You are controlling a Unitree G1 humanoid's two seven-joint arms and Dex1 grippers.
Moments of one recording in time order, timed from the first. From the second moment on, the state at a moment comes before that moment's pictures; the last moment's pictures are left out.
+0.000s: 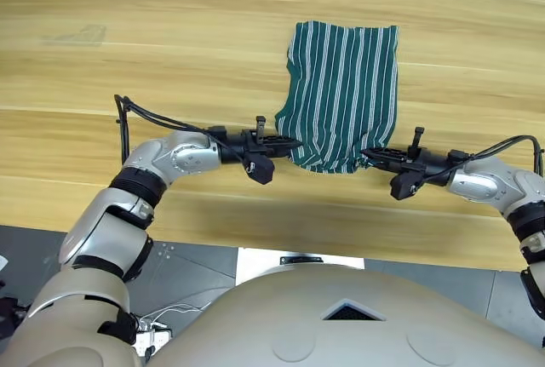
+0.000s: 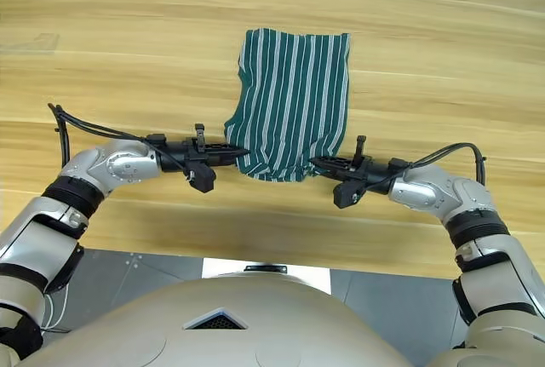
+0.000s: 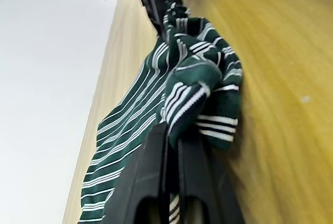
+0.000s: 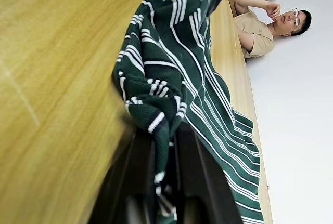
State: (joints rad) left arm -0.41 0.60 -0.66 0.69 0.45 -1.11 -0.33; right arm -0.21 -0.79 0.51 0.58 -0.62 -1.13 0.16
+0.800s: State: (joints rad) left arm 0.40 0.94 -0.53 -0.17 0.23 -0.76 -0.49; right arm 0.32 -1.08 0.38 -0.10 -0.23 -0.87 0.49
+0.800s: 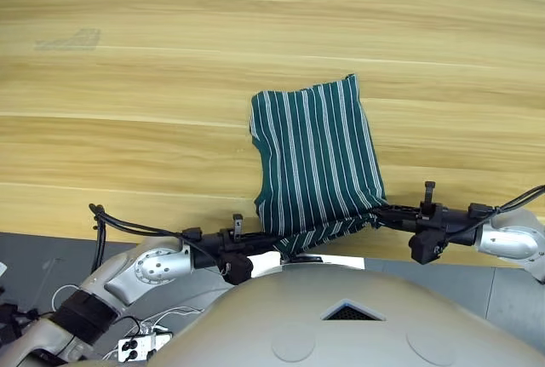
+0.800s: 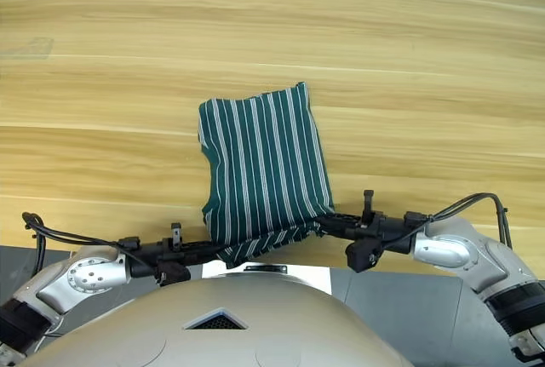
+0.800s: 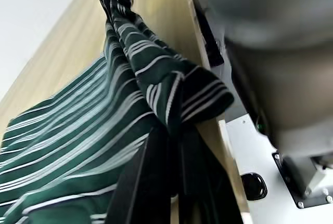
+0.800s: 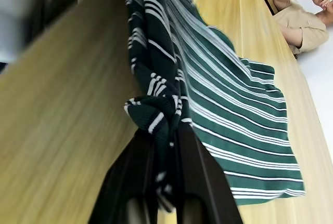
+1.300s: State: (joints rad) left arm 0.14 0.54 -0.32 0.07 -0.27 -0.42 -0.56; right arm -0.01 -0.63 0.34 0.14 -0.12 -0.61 0.48
